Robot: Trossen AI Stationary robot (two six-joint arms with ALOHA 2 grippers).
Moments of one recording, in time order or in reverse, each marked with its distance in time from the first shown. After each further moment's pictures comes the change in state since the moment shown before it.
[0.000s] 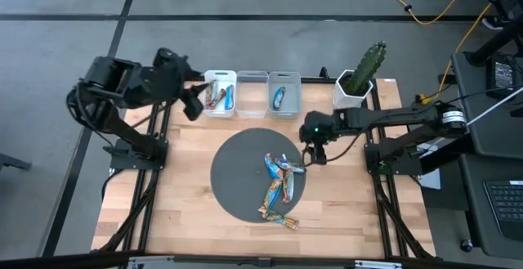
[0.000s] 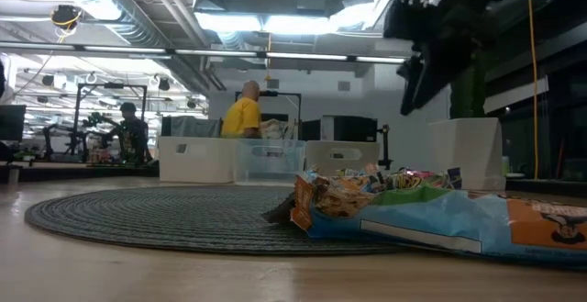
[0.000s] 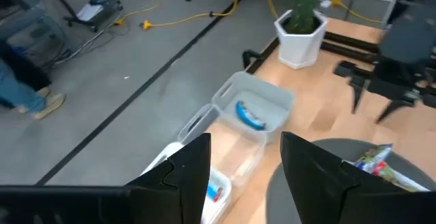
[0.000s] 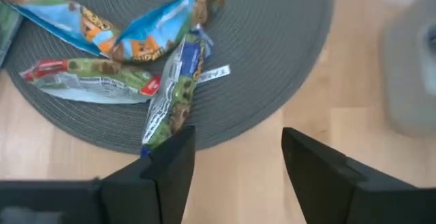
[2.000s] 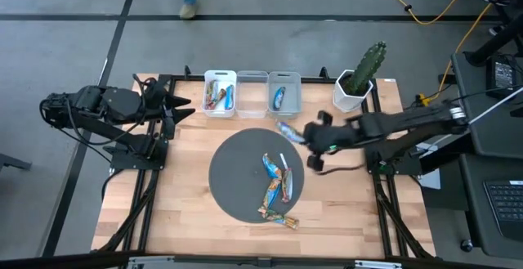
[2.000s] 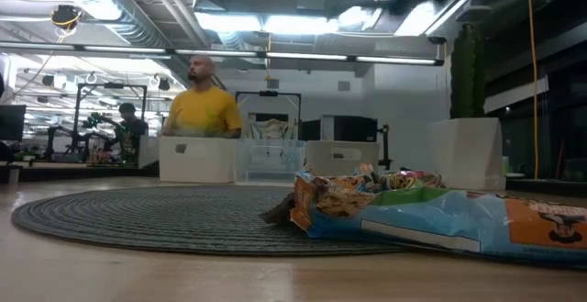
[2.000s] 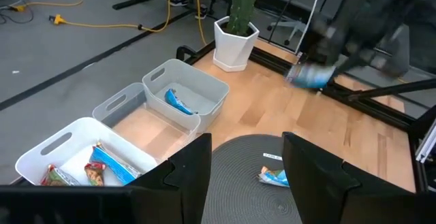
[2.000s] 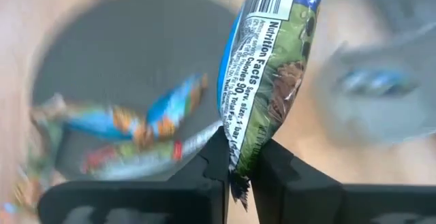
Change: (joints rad) left arm -0.052 -0.673 -0.988 0.635 0.185 -0.056; right arm 0.270 -0.047 0.329 -0.213 0.401 0.372
